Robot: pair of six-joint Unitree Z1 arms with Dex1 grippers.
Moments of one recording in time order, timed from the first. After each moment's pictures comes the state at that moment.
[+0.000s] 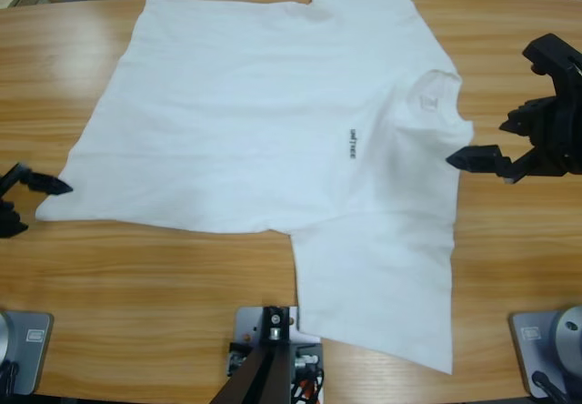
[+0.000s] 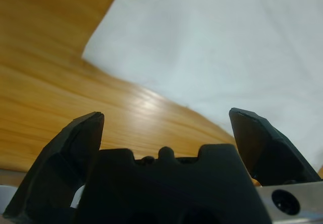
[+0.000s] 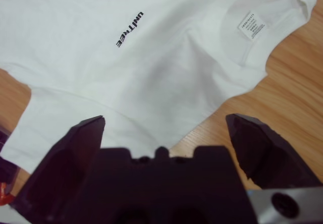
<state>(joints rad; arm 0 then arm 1) -0.23 1.31 -0.58 0.57 -0.14 -0.86 0.63 1.27 -0.82 0.54 0.00 0.11</state>
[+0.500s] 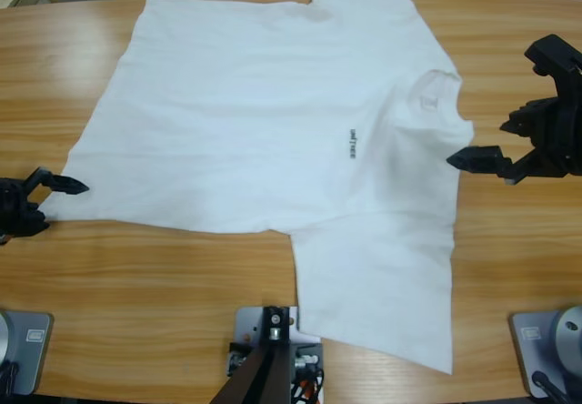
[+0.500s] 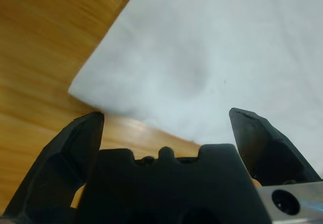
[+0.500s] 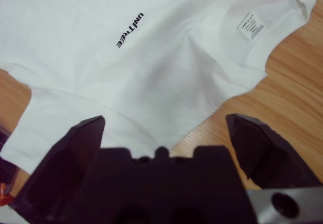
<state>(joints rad) -0.23 1.42 -0.45 0.30 -0.12 -0.90 0.63 1.27 -0.81 0.53 0.00 0.11</state>
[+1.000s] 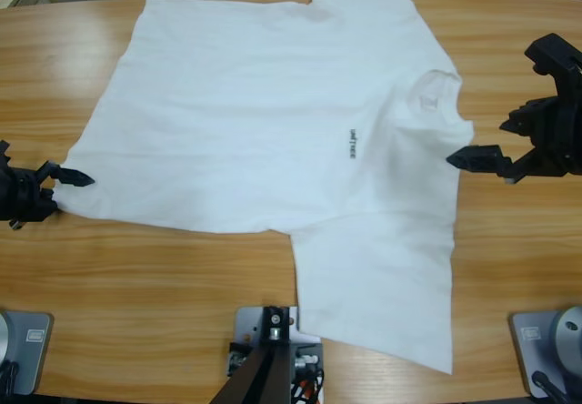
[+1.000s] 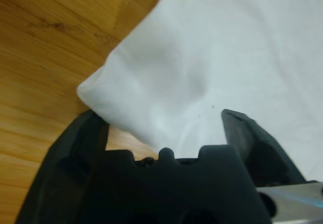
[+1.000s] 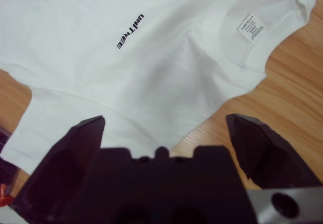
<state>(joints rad) -0.23 1.48 -0.45 0.20 -0.10 -0.90 0.63 1.27 -0.81 0.53 0.00 0.11</state>
